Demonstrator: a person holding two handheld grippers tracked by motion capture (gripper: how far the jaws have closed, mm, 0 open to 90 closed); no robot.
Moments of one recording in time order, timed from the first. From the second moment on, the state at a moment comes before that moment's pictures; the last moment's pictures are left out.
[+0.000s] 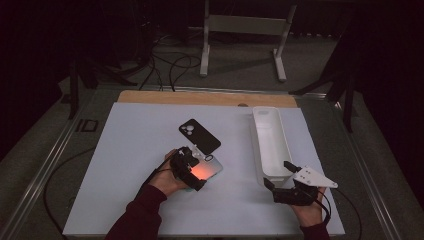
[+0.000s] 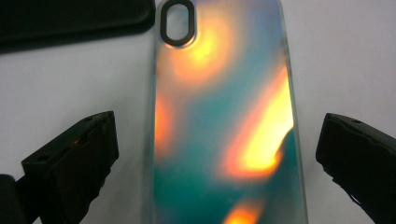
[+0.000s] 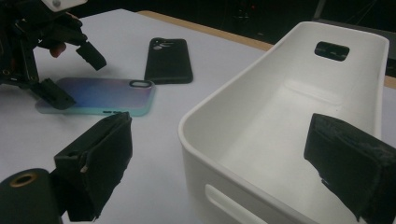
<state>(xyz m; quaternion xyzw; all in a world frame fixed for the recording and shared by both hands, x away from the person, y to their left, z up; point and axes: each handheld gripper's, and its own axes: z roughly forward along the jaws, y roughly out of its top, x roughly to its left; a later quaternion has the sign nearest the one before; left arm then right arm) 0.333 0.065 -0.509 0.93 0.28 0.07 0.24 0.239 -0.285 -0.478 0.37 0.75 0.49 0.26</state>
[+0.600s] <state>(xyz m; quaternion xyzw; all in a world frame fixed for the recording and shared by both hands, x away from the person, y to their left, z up) 0.335 0.059 -0.514 0.93 0.29 0.05 0.22 0.239 -0.283 -0.478 0.36 0.75 0.49 0.26</state>
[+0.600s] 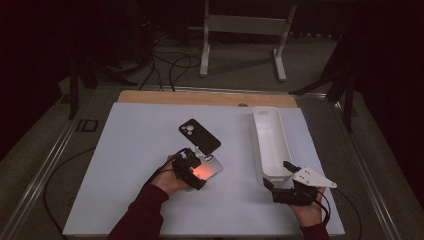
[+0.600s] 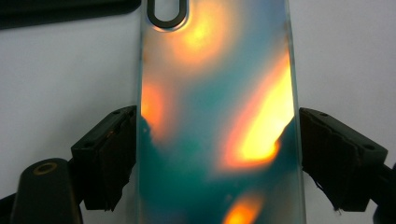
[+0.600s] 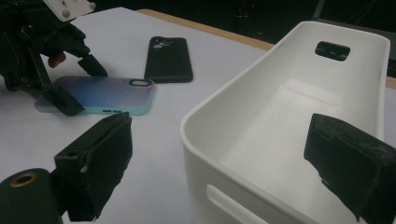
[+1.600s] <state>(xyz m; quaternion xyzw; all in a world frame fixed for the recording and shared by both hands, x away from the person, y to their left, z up) 0.324 0.063 -0.479 0.92 0.28 0.10 0.27 0.241 -0.283 -0.474 0.37 0.75 0.49 0.25</state>
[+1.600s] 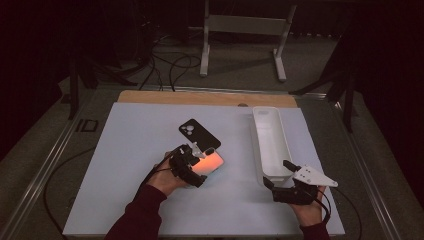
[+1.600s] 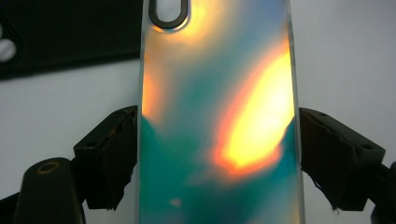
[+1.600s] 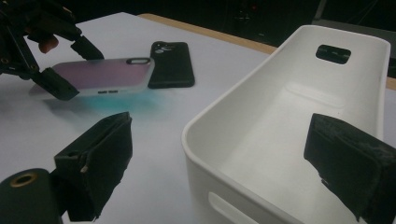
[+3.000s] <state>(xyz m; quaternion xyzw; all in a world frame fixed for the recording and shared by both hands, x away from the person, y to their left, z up) 0.322 0.044 -0.449 0.89 0.24 0.14 0.36 0.269 -0.271 -0.452 0.37 0.75 0.51 0.19</state>
